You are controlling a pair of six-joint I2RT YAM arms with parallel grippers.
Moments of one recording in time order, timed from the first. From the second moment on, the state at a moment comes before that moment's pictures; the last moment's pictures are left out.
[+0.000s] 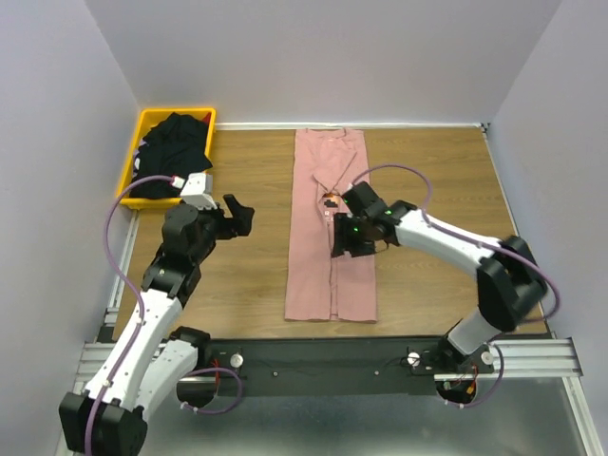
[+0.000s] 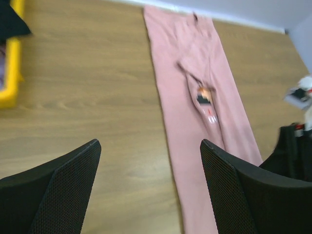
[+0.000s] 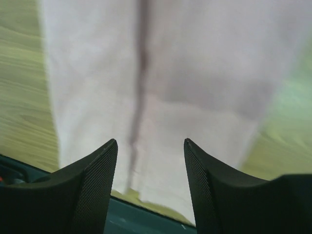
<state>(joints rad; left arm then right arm) -0.25 0.74 0.63 -0.10 0.07 -0.36 0.71 1.66 1.15 -0.57 -0.08 0.60</state>
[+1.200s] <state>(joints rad) -0.89 1.26 0.73 -0.63 0.12 -0.73 0.69 1.43 0.69 -0.74 -0.18 0.71</state>
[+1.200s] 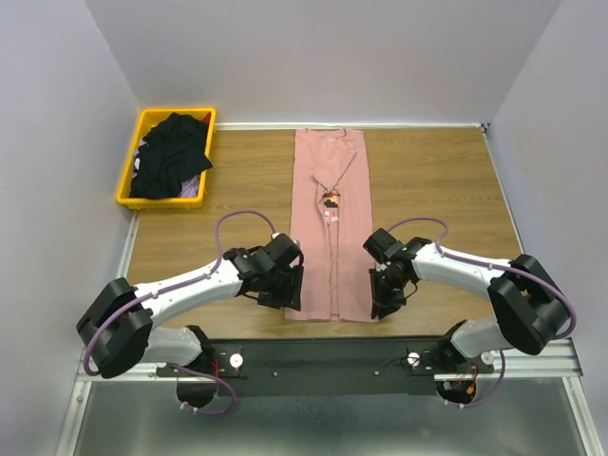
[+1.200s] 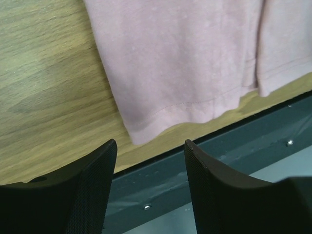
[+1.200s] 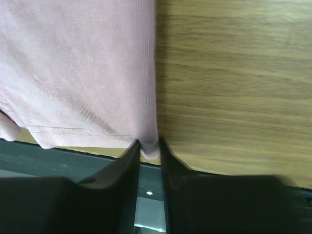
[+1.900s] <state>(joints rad) -0.89 1.52 0.81 -0.63 0.13 -0.66 0.69 1.45 0.70 -0.73 -0.20 0.70</state>
